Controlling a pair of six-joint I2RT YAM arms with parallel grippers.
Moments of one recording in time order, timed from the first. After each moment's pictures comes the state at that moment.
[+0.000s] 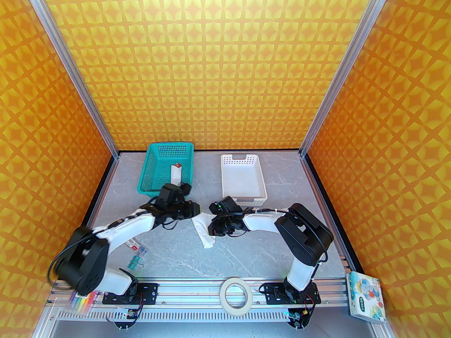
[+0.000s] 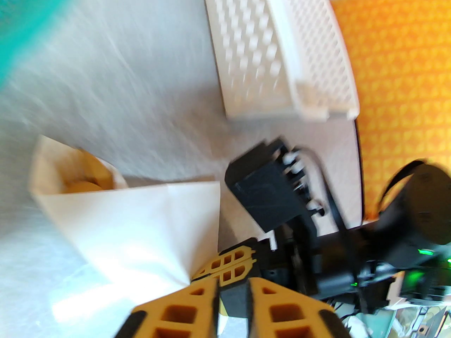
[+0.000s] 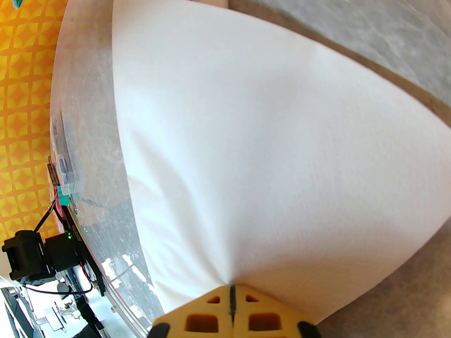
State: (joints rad) left arm -0.46 1.42 0.77 -0.10 0.50 -0.67; right arm 0.69 1.79 0.86 -0.13 -0.51 0.57
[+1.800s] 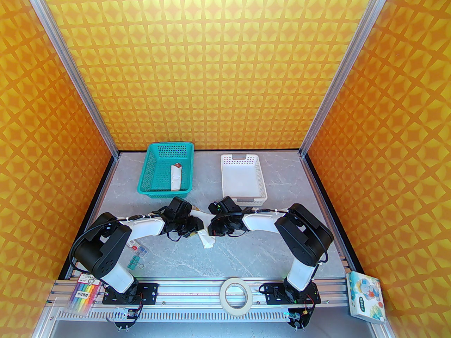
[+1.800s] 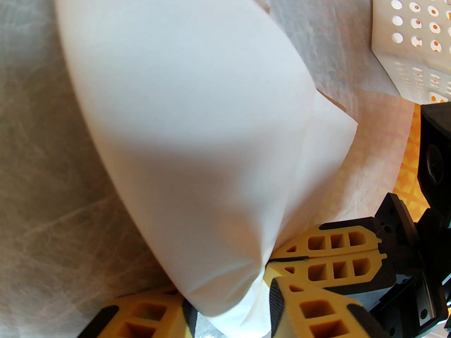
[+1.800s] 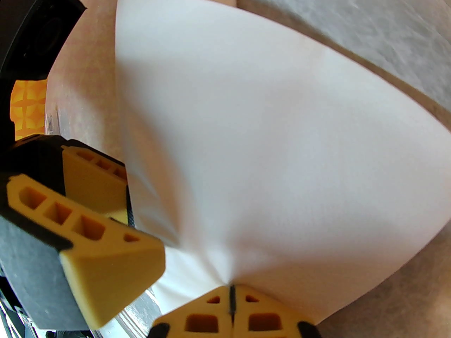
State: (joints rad) left arm -0.59 1.65 0.71 -0.08 0.48 -0.93; right arm 0.69 1.79 0.86 -0.15 -0.50 0.54
